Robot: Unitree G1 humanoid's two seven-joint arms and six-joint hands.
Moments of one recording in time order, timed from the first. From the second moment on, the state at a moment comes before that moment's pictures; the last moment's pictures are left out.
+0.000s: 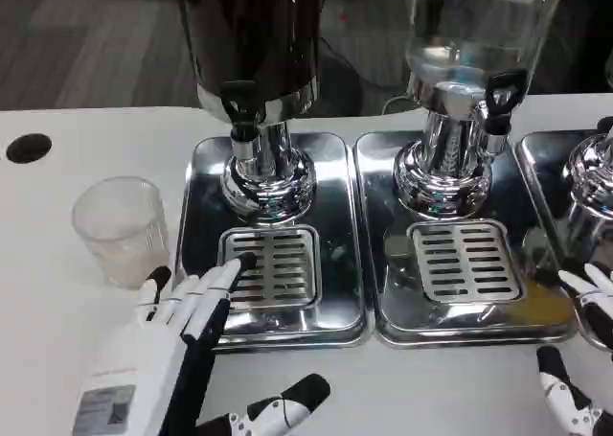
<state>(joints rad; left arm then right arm) 0.63 0.29 -0.17 -0.42 0.88 -0.21 0.27 0.62 -0.39 -0.09 -0.26 -0.60 -0.43 -0.21</state>
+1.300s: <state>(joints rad) 0.65 0.29 -0.15 -0.45 0.91 -0.21 0.28 0.63 -0.36 -0.10 -0.26 -0.60 -0.45 -0.21</state>
